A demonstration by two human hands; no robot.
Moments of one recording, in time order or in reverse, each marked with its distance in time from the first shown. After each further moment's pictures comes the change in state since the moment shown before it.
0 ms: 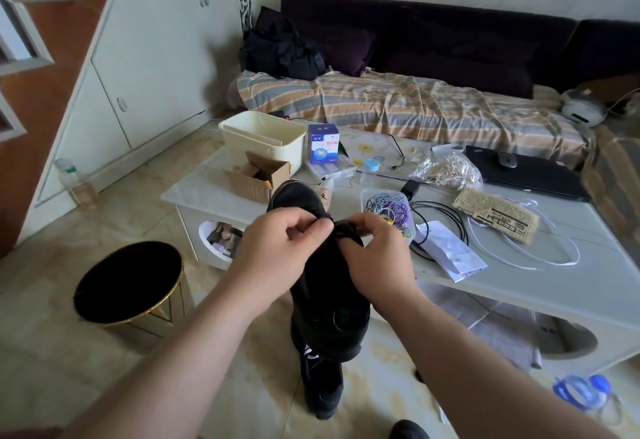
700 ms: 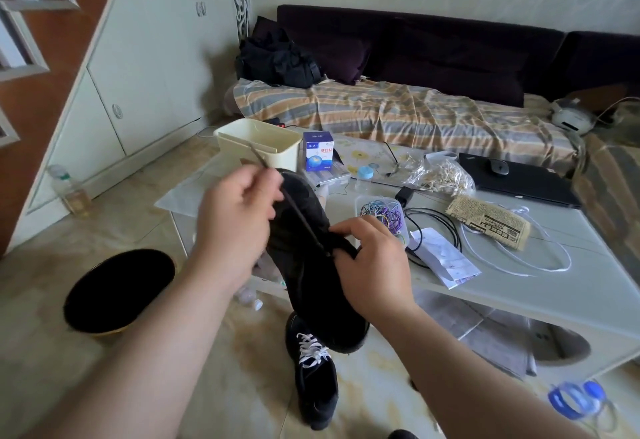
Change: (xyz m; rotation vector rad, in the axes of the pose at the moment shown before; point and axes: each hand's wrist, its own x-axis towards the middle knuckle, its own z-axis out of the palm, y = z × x) left_hand 0.019 0.026 -0.025 -0.145 0.274 0.053; right_hand -0.011 -0.009 -0.008 -0.215 0.052 -0.294
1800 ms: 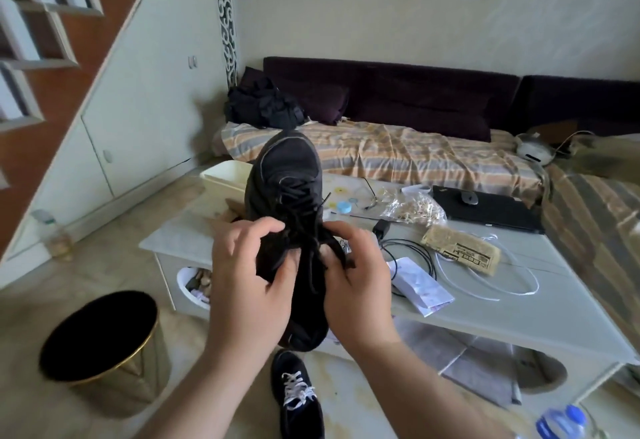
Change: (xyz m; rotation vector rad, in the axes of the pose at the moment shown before) left_hand -0.060 0.011 0.029 0.244 0.142 0.450; right_hand -0.010 -0.029 -0.032 0.388 0.238 -0.081
